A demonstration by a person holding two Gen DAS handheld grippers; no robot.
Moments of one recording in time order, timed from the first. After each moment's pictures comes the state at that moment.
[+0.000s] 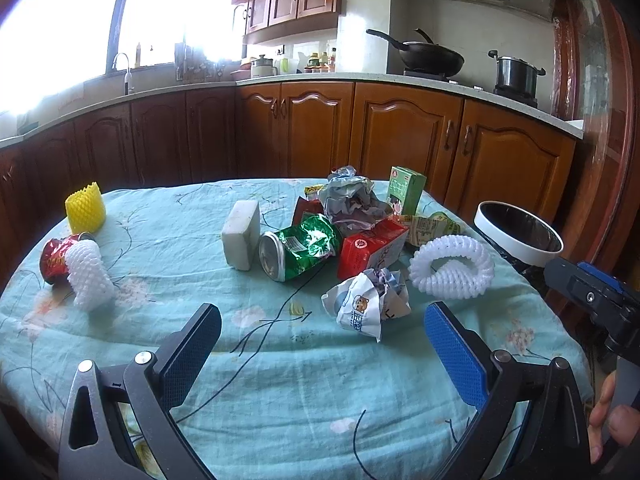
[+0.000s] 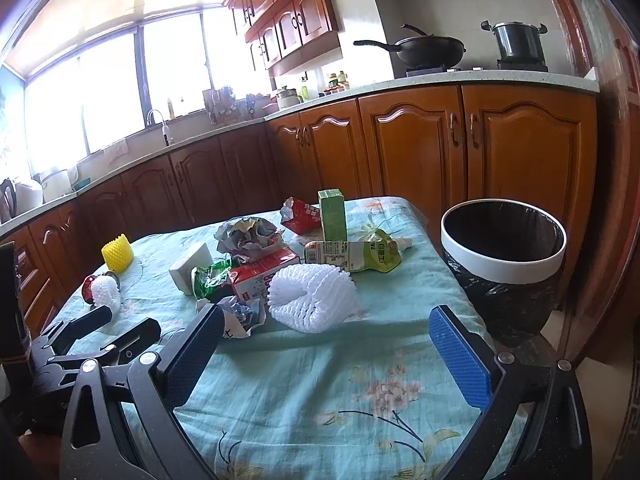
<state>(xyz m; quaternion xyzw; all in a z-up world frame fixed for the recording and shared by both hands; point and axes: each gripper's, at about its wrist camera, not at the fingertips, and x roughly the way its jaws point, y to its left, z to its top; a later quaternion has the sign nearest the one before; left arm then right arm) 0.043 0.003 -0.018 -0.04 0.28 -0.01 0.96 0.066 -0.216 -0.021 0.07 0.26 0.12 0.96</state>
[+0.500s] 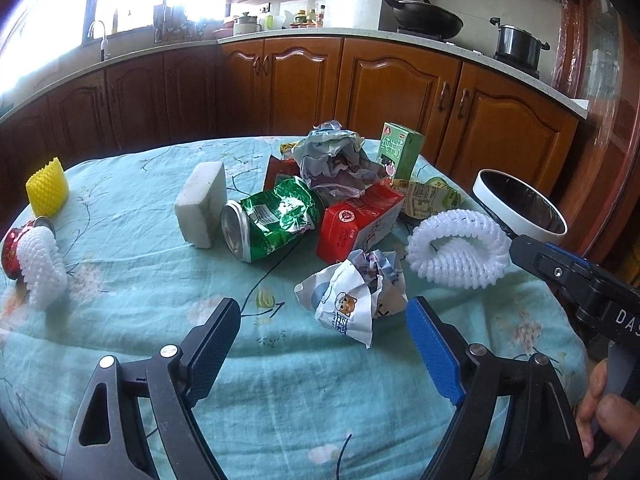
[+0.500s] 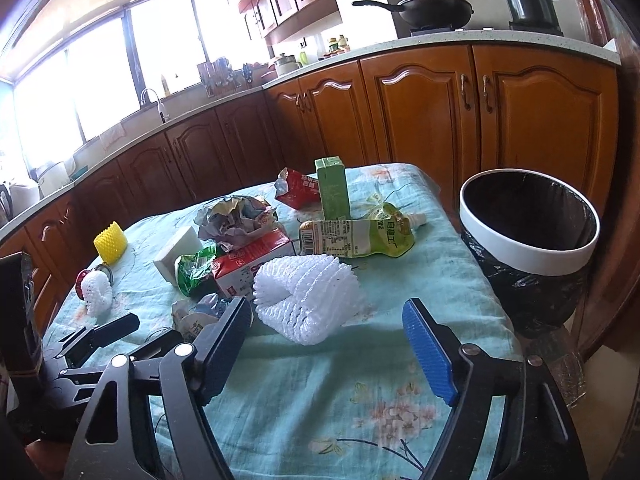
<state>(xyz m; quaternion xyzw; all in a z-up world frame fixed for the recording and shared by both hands) 0.100 0.001 -0.030 -0.05 0.35 -0.04 0.93 0.118 -0.213 -0.039 0.06 0.32 0.13 0.94</state>
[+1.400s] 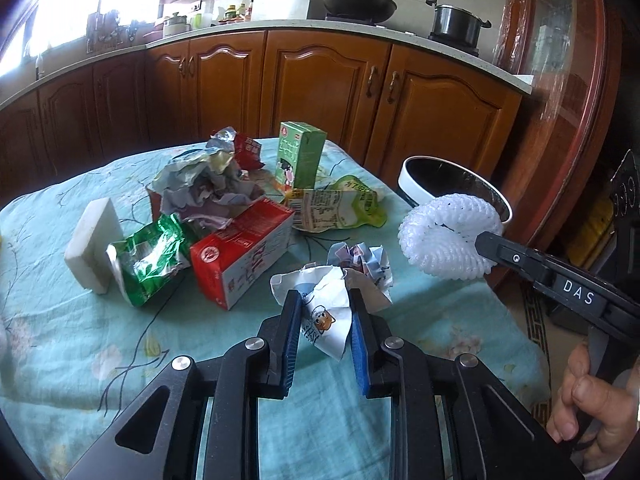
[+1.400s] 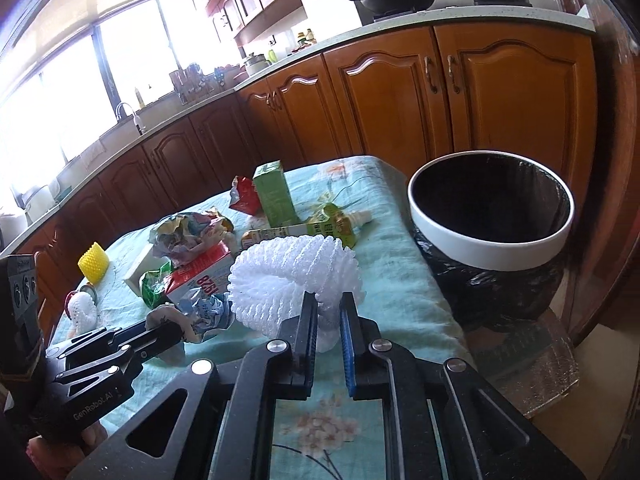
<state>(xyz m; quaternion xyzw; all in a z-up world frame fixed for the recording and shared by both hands) 0.151 -0.051 -0.028 -0.02 0.36 -0.15 0.92 0.133 -0.273 -0.038 0.07 0.35 0.08 0.93</state>
